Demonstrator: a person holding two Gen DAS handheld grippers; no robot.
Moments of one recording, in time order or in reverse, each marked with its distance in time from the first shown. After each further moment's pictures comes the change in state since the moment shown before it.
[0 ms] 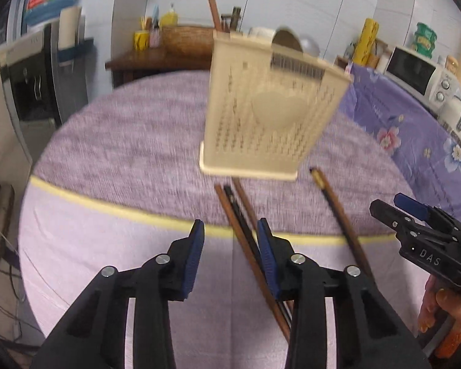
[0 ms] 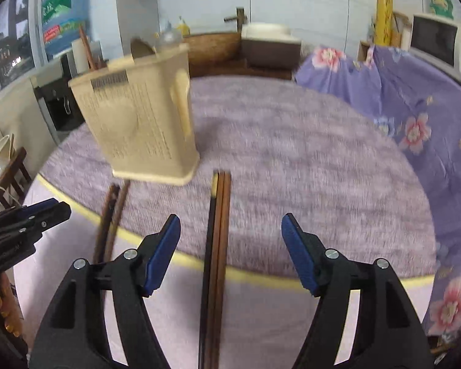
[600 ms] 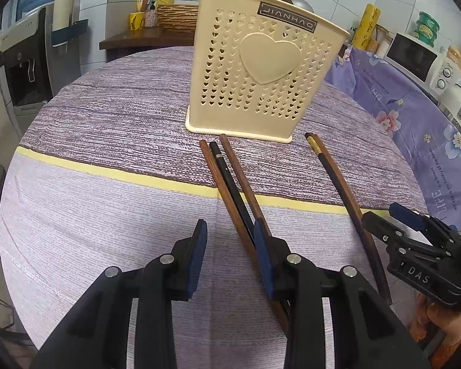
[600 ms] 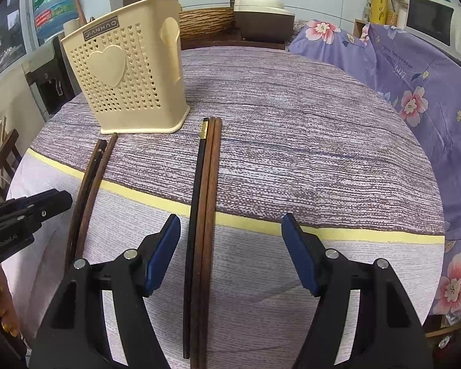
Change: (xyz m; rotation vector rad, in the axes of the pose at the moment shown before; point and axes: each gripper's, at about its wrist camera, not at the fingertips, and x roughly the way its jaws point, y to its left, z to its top) left arm 0.014 -0.012 -0.024 0.000 0.057 -0.016; right arm 0.013 -0.004 -0.041 0.017 0.069 -0.030
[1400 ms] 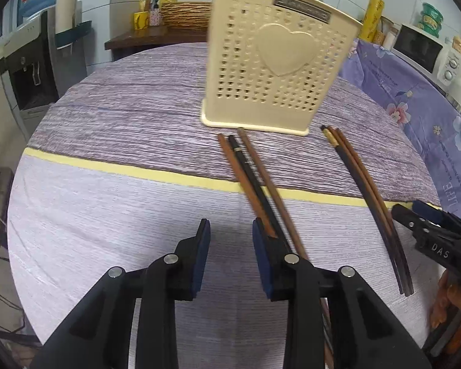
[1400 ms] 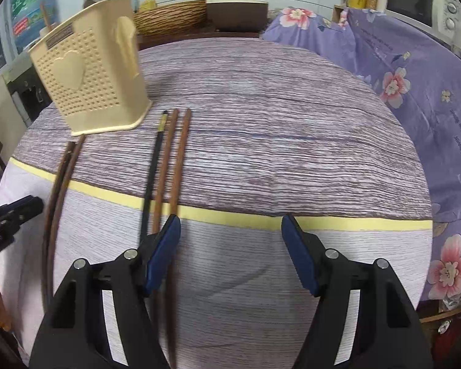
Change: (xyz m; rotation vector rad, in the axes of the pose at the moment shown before) left arm 0.003 0.016 0.000 0.006 0.019 0.054; right arm 0.005 -0.036 -0.003 0.069 0.041 -0.073
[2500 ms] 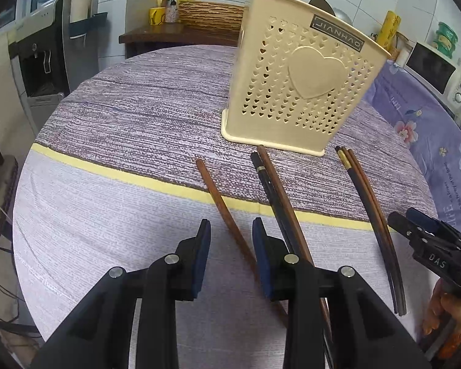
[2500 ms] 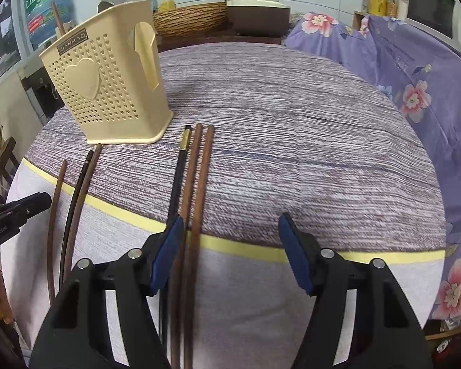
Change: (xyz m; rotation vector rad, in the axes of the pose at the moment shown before) left arm -0.001 0.007 0.014 -0.061 -0.011 0.014; right arm 0.010 0.018 0.024 -0.062 0.004 0.092
